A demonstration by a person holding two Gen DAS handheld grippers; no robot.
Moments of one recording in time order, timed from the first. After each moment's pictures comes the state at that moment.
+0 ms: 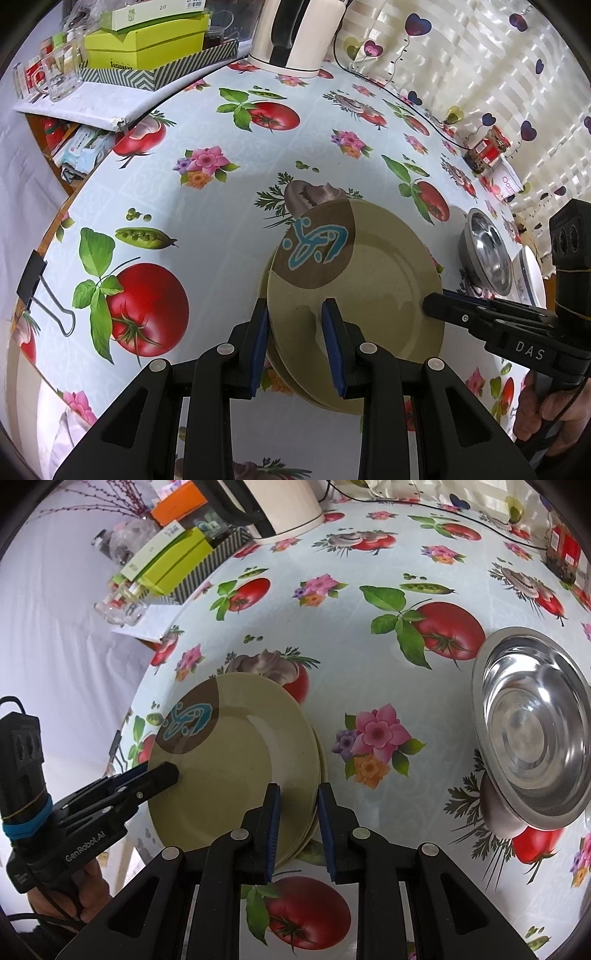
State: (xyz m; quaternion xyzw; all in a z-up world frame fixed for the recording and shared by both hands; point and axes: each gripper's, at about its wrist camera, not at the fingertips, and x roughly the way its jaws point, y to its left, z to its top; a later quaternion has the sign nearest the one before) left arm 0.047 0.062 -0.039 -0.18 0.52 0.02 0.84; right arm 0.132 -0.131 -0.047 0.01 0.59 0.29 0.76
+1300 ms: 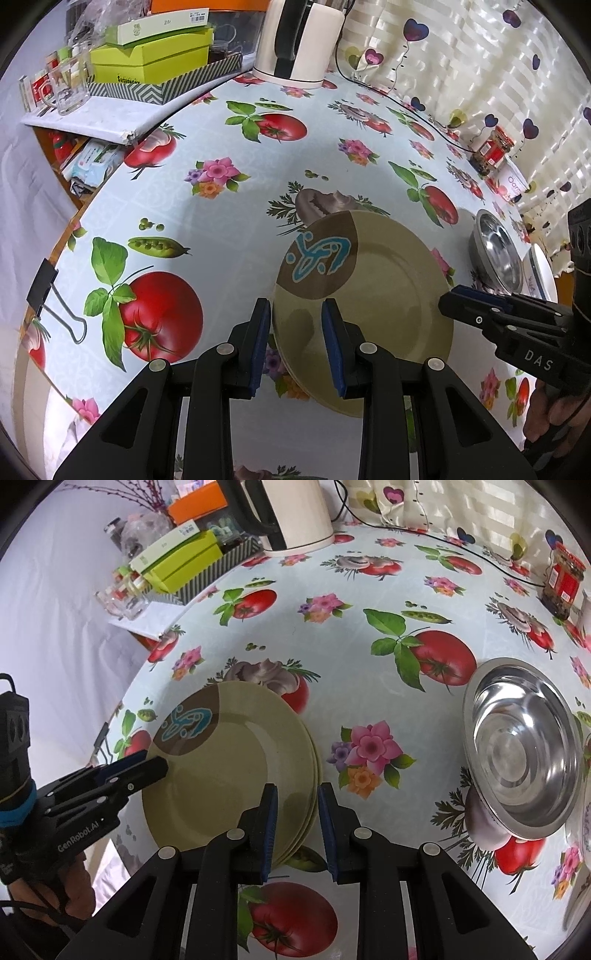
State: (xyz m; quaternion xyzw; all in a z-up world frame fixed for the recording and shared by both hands) left arm 0.042 0.062 -0.039 -0.15 0.49 0.03 0.86; right arm 0.119 -0.123 -0.041 -0.04 0.54 0.28 0.79
